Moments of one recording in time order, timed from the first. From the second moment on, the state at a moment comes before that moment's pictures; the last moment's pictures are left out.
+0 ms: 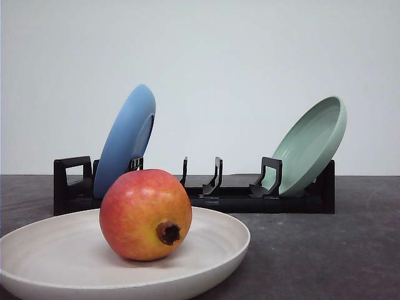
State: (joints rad) left_arx 0.00 0.00 0.02 -0.18 0.01 0.06; right_arx -0.02 0.01 0.02 -0.17 0.02 -0.05
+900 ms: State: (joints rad) left_arx -0.01 0.00 0.02 -0.18 0.01 0.06; right_arx -0.02 0.01 0.02 -0.17 0.02 -0.05
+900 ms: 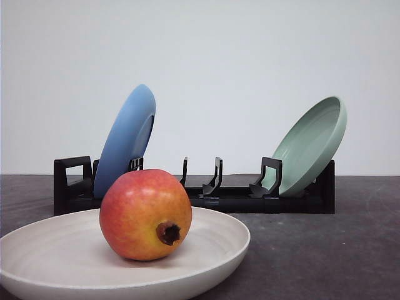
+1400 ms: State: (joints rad) left_arx -0.01 0.00 0.02 -0.18 0.01 0.06; right_arx -0.02 0.01 0.02 -0.17 0.02 -0.05
